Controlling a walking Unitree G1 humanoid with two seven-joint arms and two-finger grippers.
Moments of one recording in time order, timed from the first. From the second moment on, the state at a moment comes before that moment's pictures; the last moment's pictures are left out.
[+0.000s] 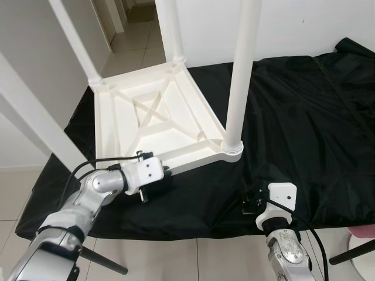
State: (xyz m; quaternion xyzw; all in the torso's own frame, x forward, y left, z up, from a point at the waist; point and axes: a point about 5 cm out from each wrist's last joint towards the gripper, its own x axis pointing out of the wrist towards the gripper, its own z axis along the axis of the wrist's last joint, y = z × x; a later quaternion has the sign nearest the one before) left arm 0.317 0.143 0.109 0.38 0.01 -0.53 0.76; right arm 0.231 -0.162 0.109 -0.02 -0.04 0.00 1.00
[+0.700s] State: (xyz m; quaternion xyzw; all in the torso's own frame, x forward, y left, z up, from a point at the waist) left arm 0.298 0.162 0.098 0.44 0.01 -0.56 0.70; right arm 0.246 -0.165 0.114 -0.04 -0.05 0.04 1.00
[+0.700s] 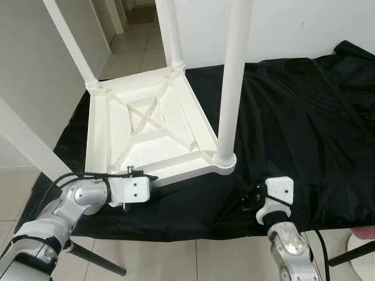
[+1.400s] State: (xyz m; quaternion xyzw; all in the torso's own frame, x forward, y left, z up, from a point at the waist) left arm 0.283 0.167 0.103 0.33 0.03 -0.51 0.79; right arm 0.287 -0.170 0.138 -0.06 -0.05 0.26 0.96
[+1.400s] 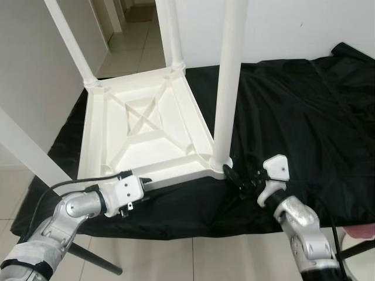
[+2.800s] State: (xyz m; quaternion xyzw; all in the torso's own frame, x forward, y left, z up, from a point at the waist) left arm 0.269 0.143 0.113 0.15 0.04 -0.50 0.85; right arm 0.329 -0.164 0.153 -0.09 -0.01 0.47 0.88
